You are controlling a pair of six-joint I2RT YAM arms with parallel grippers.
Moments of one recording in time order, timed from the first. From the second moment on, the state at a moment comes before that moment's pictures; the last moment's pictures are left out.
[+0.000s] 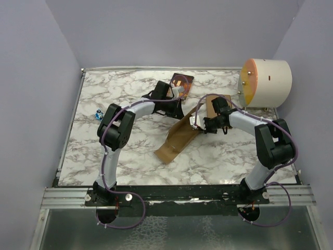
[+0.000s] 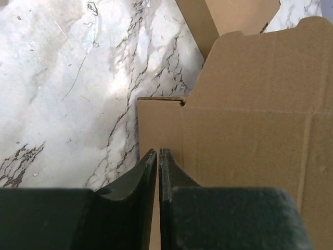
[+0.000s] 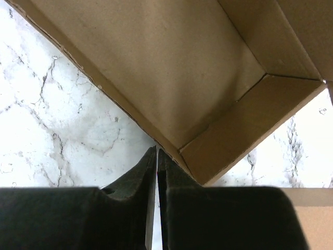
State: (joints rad) left arm -0.51 2.14 1.50 -0.19 0.72 -0.30; right arm 0.32 1.71 0.97 -0.44 -0.56 -1.32
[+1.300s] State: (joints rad) left arm -0.30 1.13 0.63 0.29 0.47 -0.49; right arm 0.23 1.48 1.10 -0.36 -1.01 -0.75
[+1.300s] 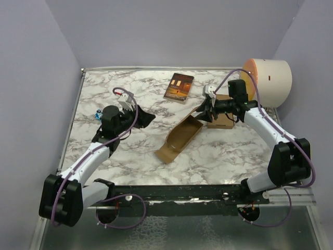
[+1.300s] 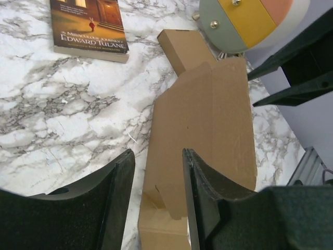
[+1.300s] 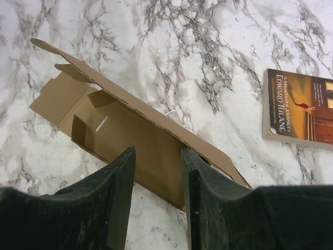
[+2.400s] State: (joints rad) left arm -0.61 0.96 0.29 0.64 0.20 -0.34; right arm 0.23 1.61 1.19 -0.25 -1.05 -0.46
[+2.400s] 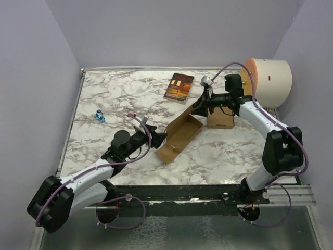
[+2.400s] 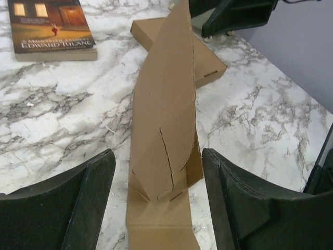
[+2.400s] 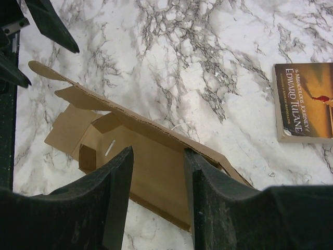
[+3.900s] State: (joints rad) left arm -0.68 1.11 0.39 0.46 0.11 0.02; right arm 0.05 1.61 1.19 -0.26 -1.13 -0.48
